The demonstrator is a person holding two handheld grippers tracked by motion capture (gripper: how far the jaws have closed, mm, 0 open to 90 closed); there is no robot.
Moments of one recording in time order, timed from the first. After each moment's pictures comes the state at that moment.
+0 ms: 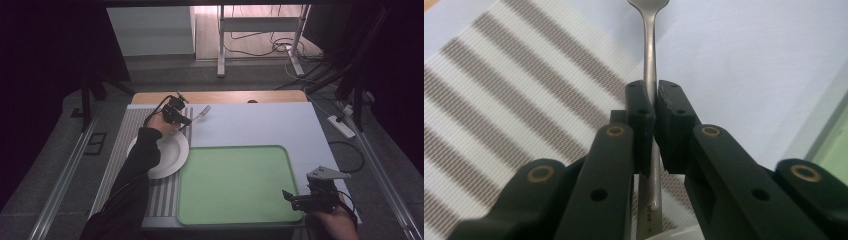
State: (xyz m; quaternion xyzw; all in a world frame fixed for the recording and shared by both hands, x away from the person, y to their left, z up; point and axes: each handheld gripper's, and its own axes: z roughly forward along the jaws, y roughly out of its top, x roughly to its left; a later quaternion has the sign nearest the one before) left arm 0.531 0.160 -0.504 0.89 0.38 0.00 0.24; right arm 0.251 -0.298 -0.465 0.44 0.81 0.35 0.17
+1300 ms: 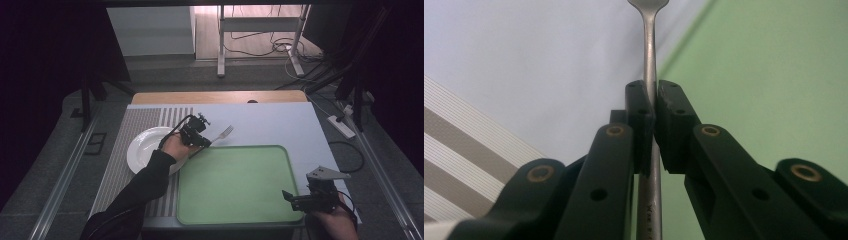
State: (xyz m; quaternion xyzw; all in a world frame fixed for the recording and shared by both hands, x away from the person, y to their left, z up) left arm 0.435 0.086 -0.492 0.91 0.34 -0.01 0.24; right arm 0.250 -0.297 -0.465 0.44 0.81 0.35 0.17
